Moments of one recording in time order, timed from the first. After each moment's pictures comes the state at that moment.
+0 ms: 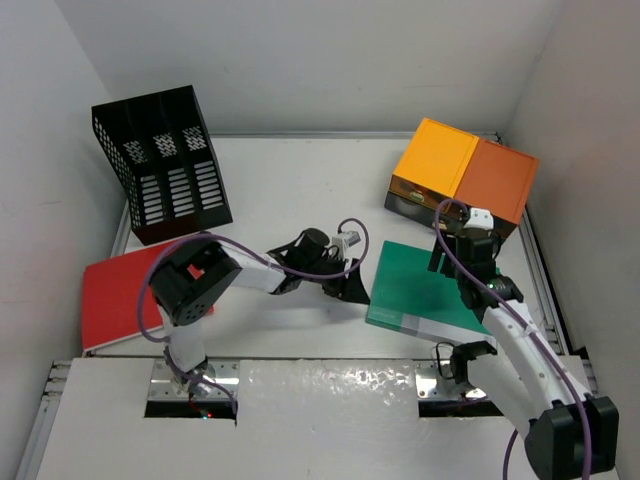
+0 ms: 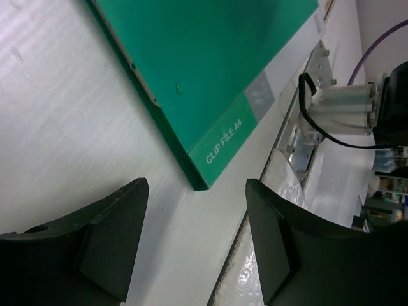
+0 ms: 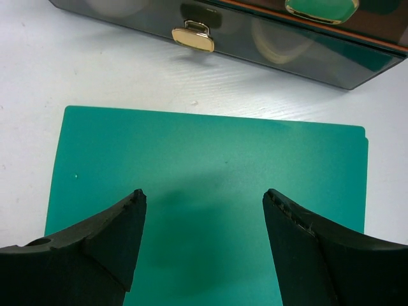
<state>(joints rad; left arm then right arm) -0.81 1.82 0.81 0.38 0.61 -0.59 0.17 0.82 0.47 -0.32 0.28 0.25</state>
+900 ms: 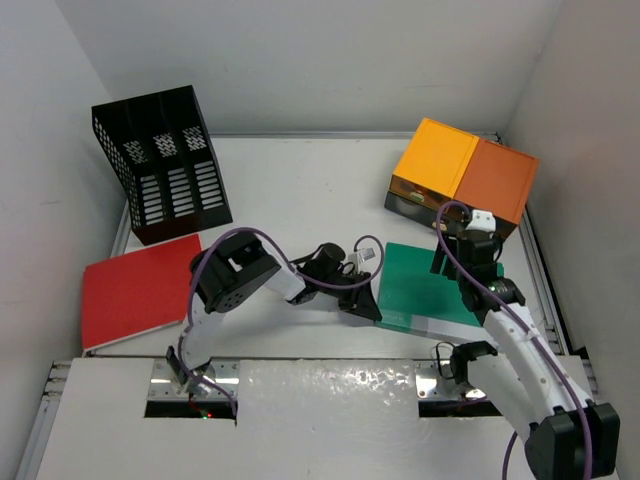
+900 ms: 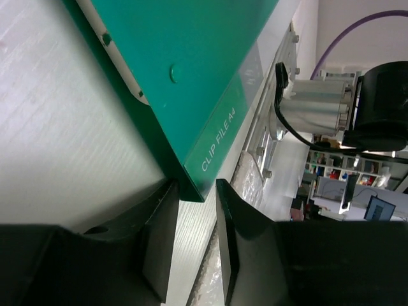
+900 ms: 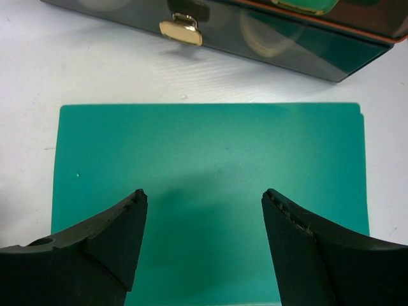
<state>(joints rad) -0.90 2.08 0.86 0.63 0.73 -0.88 0.17 0.78 0.47 -0.36 0.31 0.25</state>
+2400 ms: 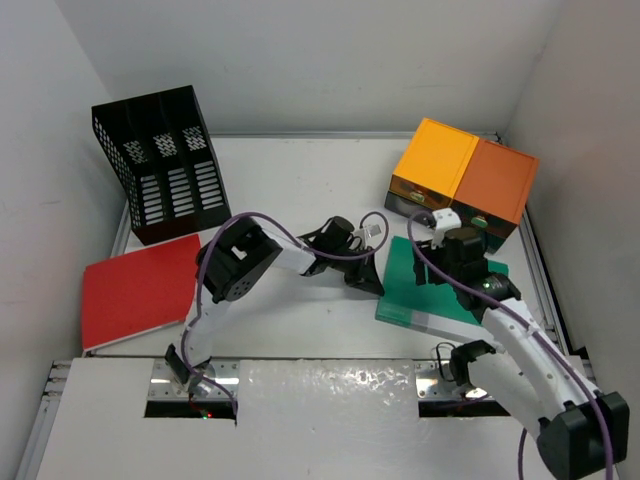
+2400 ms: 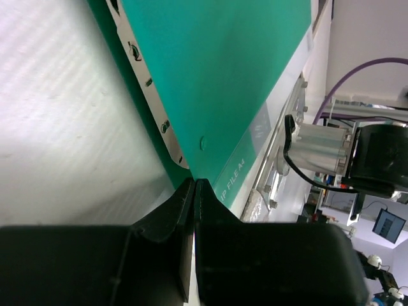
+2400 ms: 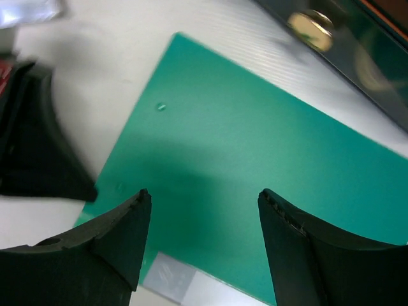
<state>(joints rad) -0.81 2.18 1.16 0.33 0.77 -0.78 0.25 0.82 0.51 -0.40 0.07 0.03</state>
